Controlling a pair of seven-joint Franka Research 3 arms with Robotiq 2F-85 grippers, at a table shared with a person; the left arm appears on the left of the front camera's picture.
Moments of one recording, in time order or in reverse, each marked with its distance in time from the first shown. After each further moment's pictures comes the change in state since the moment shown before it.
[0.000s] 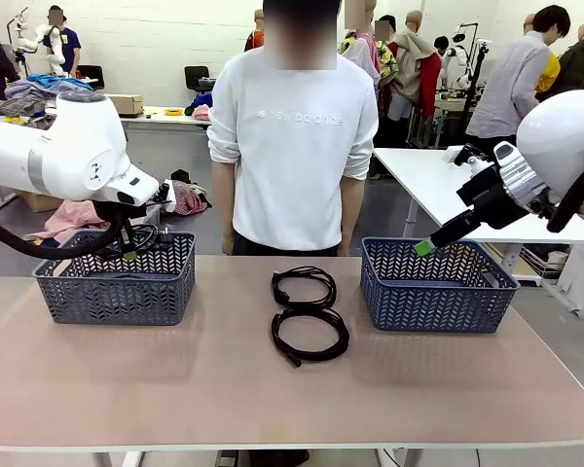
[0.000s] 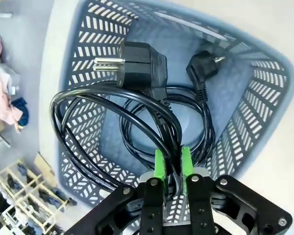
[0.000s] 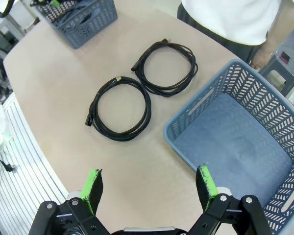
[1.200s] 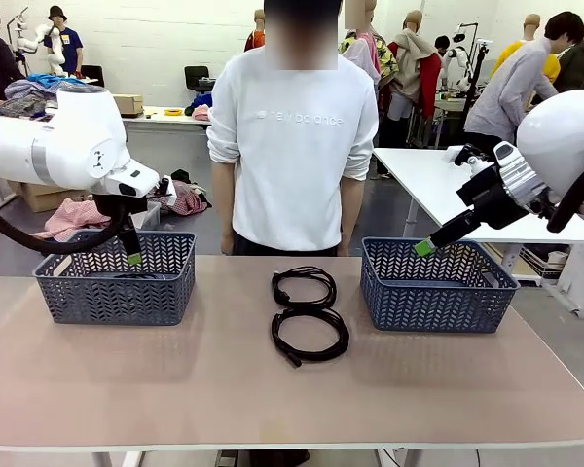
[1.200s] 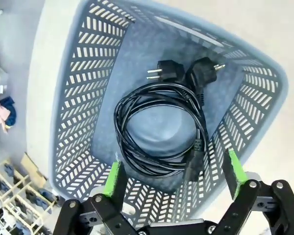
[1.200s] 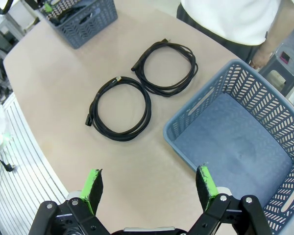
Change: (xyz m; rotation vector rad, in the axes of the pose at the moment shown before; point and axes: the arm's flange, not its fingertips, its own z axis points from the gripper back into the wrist) left arm 0.005 0.010 0.007 -0.070 -0.004 0.040; right arm 0.000 0.000 0.000 0.000 0.000 0.000
